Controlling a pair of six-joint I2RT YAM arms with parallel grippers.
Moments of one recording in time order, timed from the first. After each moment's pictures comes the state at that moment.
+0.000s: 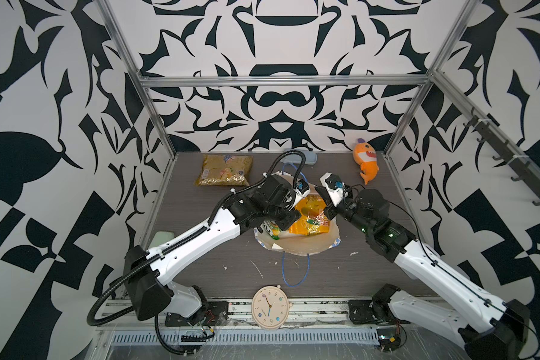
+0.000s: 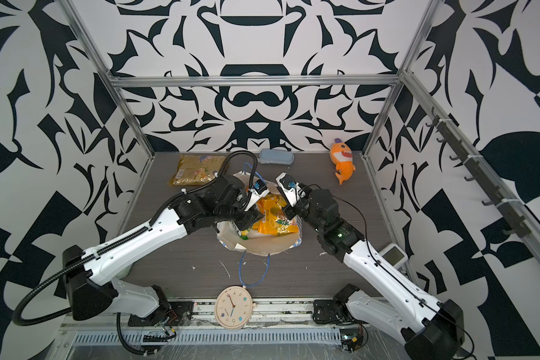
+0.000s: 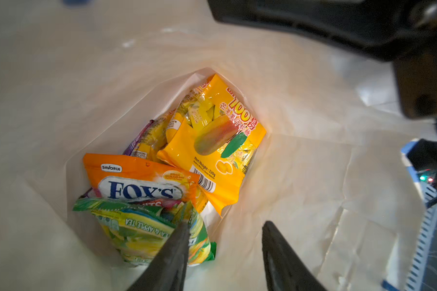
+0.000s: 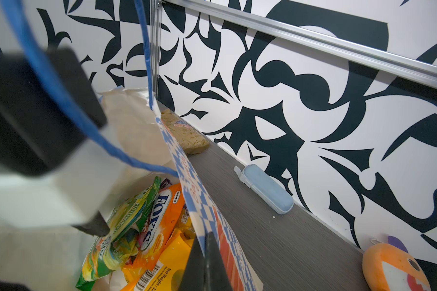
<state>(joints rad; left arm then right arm) -0.93 1.45 1.37 -0.70 0.06 0.08 0.60 0.97 0.83 -0.03 -0.06 -0.23</state>
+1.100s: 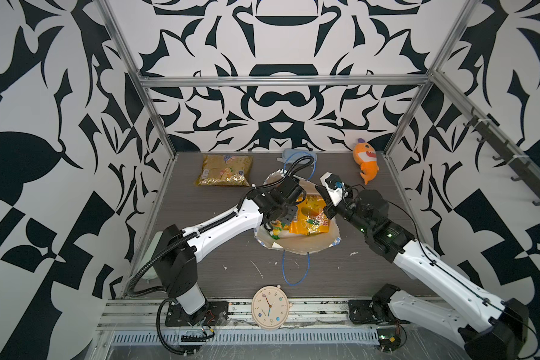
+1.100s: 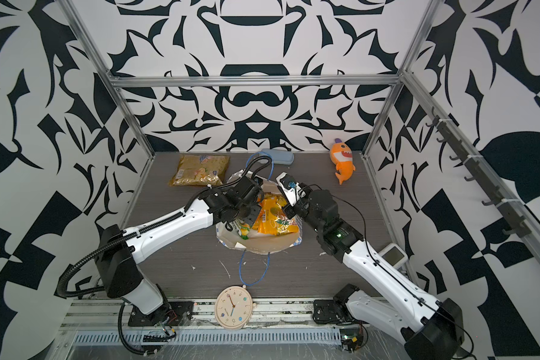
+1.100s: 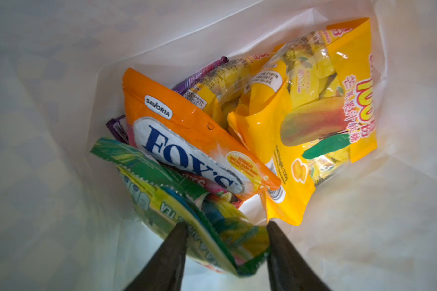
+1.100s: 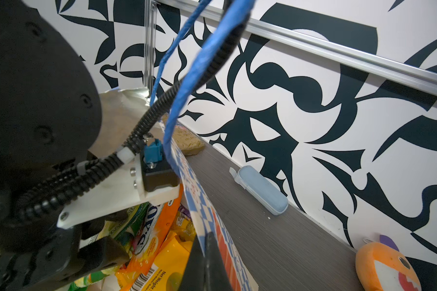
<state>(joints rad) -0.91 1.66 1.44 -0.79 -0.23 -0.27 0.61 0.97 0.81 0.00 -0.04 -0.24</state>
